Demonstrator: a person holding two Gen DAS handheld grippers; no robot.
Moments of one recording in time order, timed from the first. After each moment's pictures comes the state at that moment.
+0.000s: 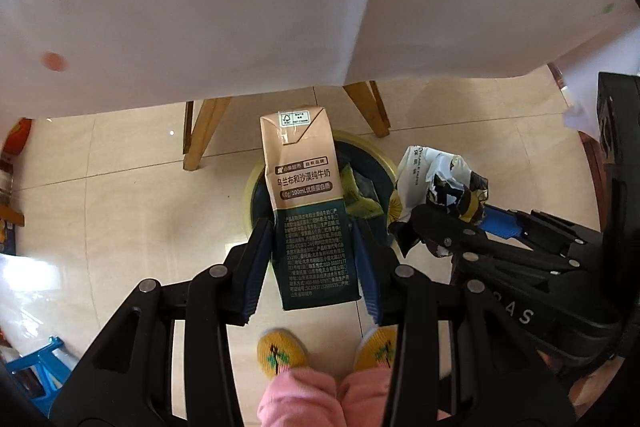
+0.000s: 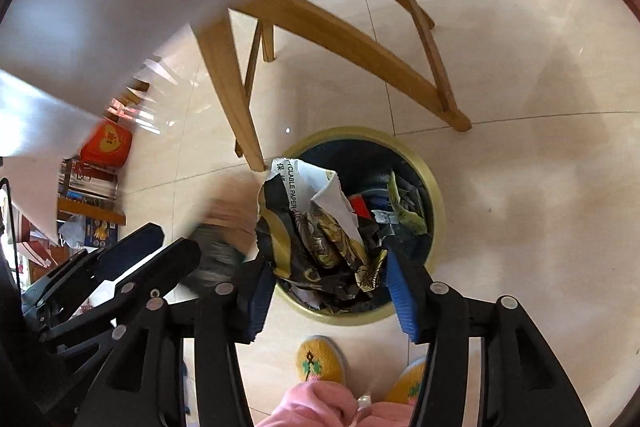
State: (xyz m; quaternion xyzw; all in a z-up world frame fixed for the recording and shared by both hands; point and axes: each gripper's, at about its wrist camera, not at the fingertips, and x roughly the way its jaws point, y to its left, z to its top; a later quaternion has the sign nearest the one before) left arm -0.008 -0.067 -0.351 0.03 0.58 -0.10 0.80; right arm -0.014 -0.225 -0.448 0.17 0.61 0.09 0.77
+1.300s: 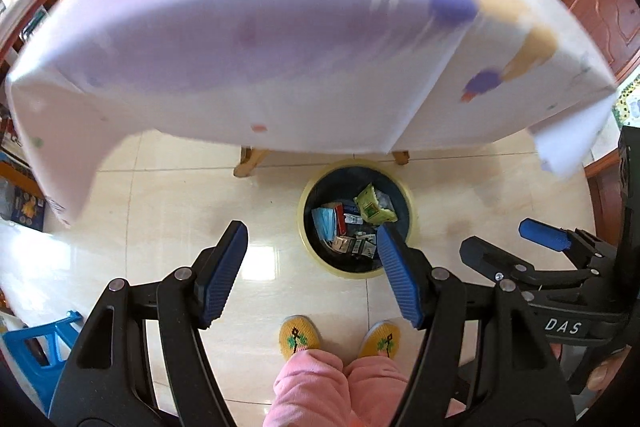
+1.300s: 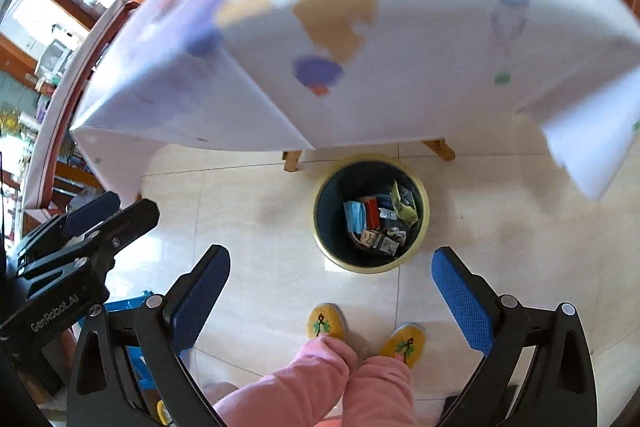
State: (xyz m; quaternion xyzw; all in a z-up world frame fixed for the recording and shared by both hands) left arm -0.043 0.004 -0.195 0.01 0.56 -0.05 0.83; right arm -0.068 -0.192 -0.220 0.11 0.59 0.10 0.79
